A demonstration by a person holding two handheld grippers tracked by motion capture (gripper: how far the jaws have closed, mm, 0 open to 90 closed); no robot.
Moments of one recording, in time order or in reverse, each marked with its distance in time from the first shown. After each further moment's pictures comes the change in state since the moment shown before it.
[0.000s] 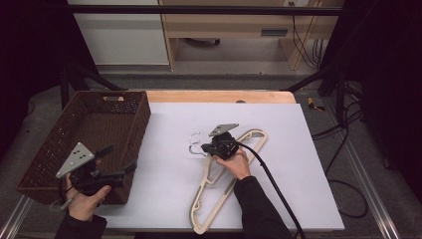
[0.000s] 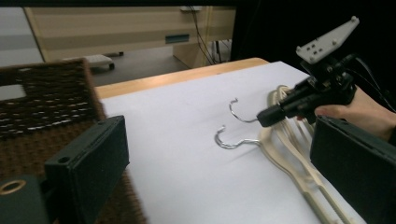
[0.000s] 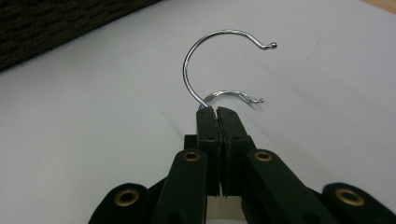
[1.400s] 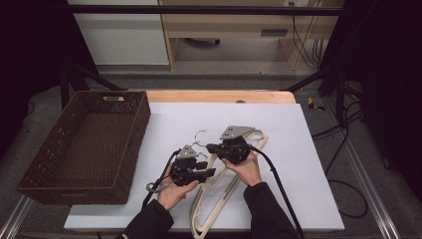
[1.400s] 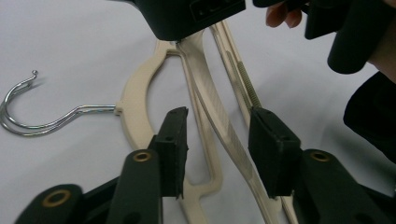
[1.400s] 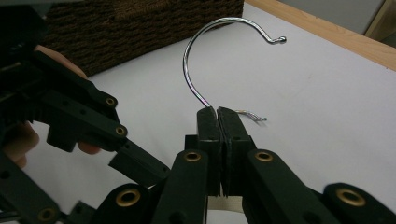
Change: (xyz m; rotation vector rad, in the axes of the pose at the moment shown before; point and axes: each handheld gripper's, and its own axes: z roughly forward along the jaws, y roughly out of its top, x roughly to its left) left arm -0.103 -0.039 0.182 0.373 -0.289 -0.049; right arm 0.013 0.000 -0.051 -0.116 0.036 -0.052
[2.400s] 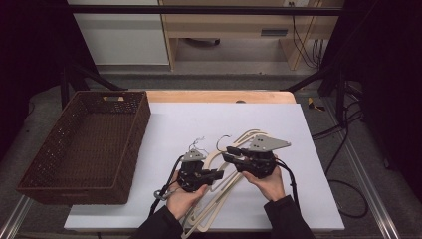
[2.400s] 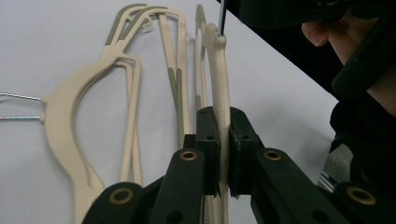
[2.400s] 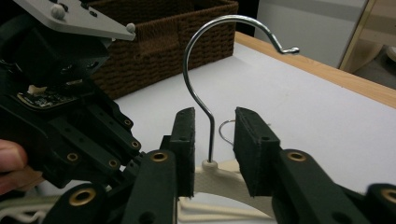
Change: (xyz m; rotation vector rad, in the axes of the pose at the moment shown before) left arm -0.042 0.008 -0.011 -0.051 -0.102 -0.074; right arm 0.019 -0.017 -0.083 -0.167 -0.025 0.032
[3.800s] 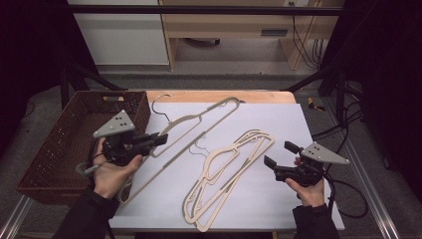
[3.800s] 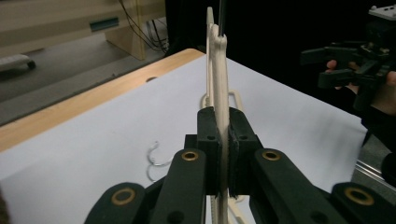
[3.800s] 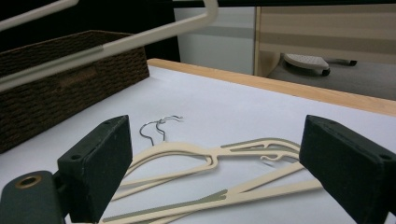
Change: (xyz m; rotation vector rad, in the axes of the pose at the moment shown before) left arm 0.033 0.075 -0.182 -0.161 0.174 0.278; right arm -0.033 -0.035 -0.090 -0.127 -0.307 0.138
